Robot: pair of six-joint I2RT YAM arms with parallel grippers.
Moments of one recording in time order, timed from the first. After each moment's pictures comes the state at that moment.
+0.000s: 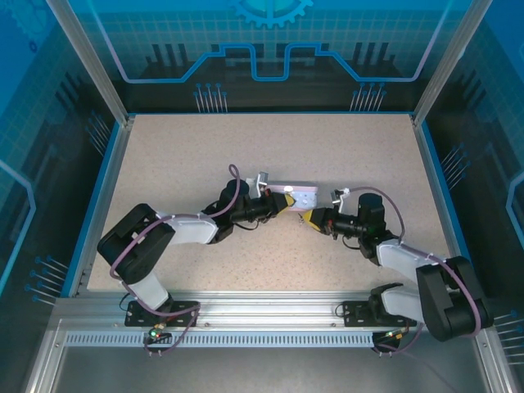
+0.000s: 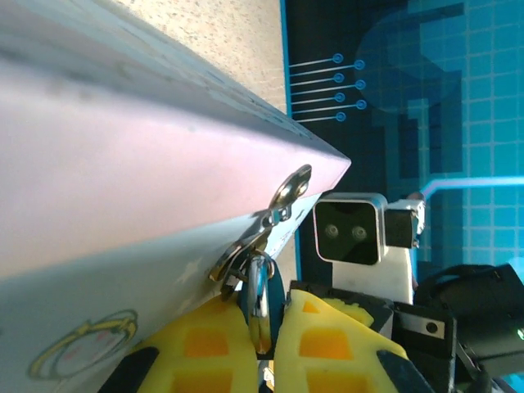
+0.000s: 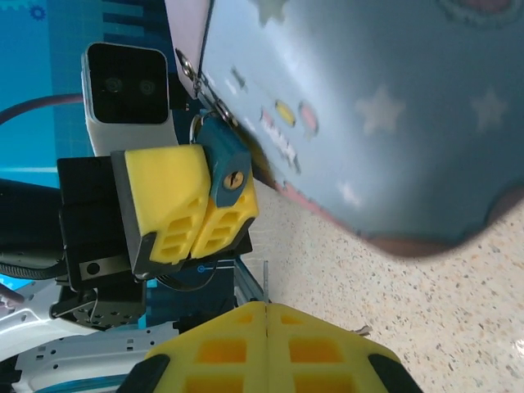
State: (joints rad) left arm -0.66 1.68 0.72 0.70 0.47 -1.25; right arm 0.22 1.22 0.31 0.51 -0.91 1.11
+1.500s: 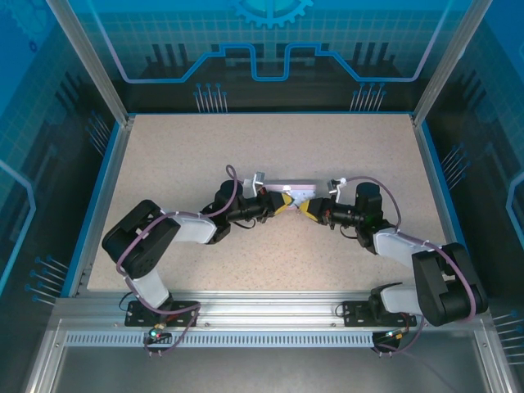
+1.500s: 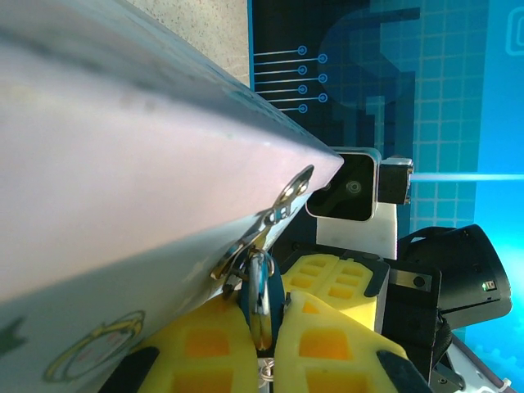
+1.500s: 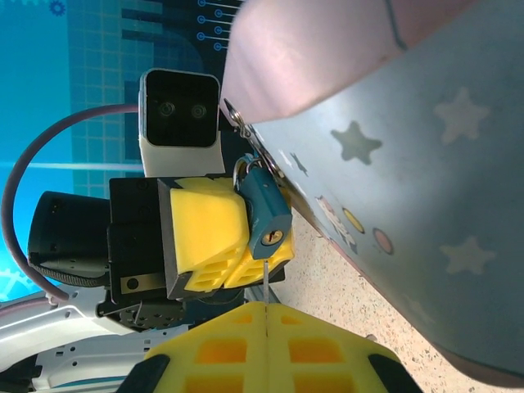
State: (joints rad) left arm -0.62 1.72 0.68 0.86 0.55 -1.36; right arm 0.22 1.30 0.41 0.51 -0.94 1.11
